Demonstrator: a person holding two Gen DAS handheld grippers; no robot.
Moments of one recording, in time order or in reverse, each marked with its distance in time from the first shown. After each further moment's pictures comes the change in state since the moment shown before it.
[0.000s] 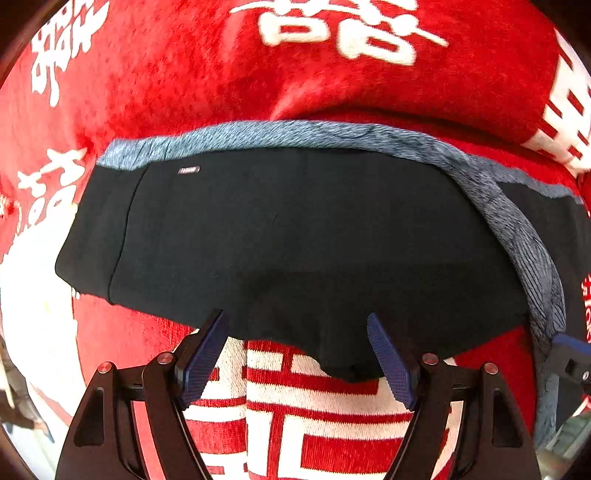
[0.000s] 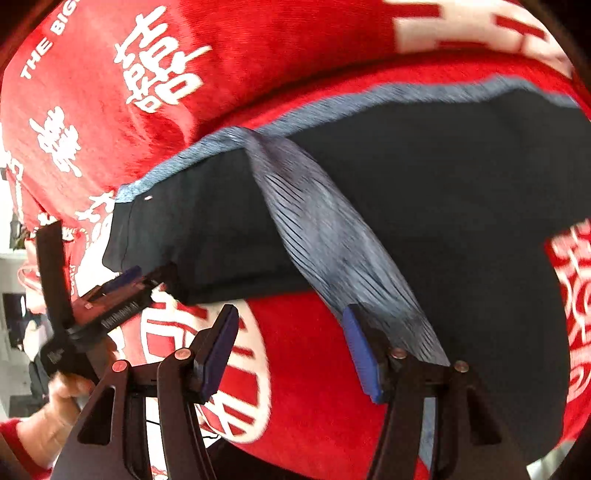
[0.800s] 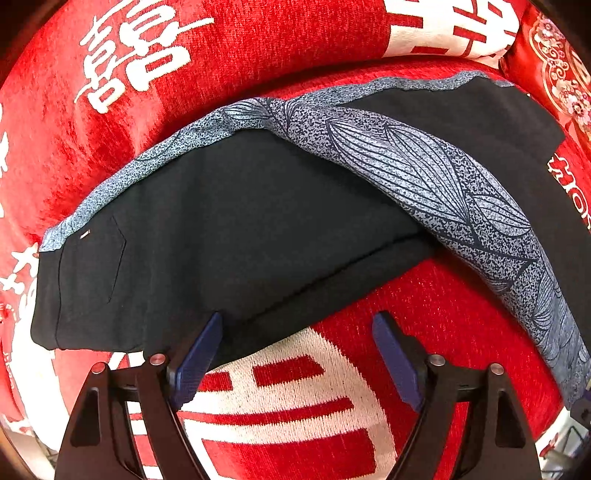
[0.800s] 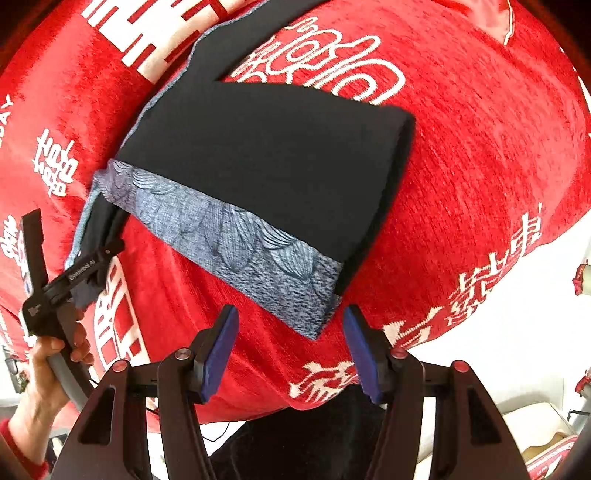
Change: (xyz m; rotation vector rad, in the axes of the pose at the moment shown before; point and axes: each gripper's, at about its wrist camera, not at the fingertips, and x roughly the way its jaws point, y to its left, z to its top) left arm -0.002 -0.161 -0.065 0.337 -0.075 -0.006; right arm -0.053 -0.142 -0.198 0.481 -0.203 -0.091
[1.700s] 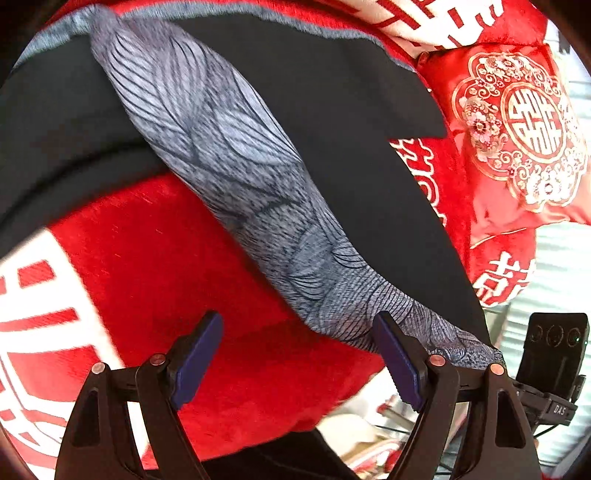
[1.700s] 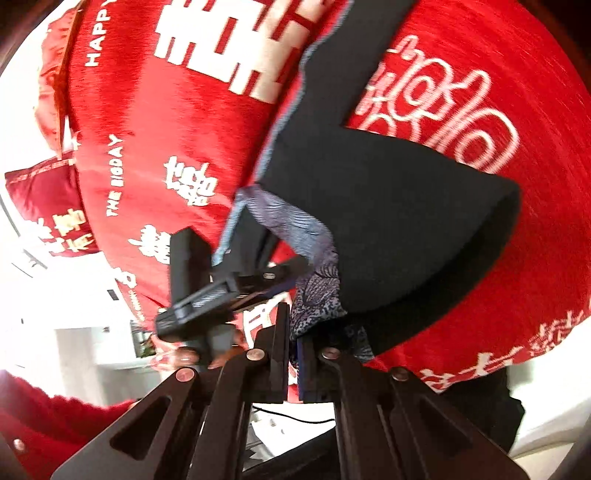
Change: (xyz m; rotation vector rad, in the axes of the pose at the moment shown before) left arm -0.016 -0.061 -0.014 -0.208 0.332 -0.698; right arm -0.050 0.007 0.063 -0.012 0.143 0.625
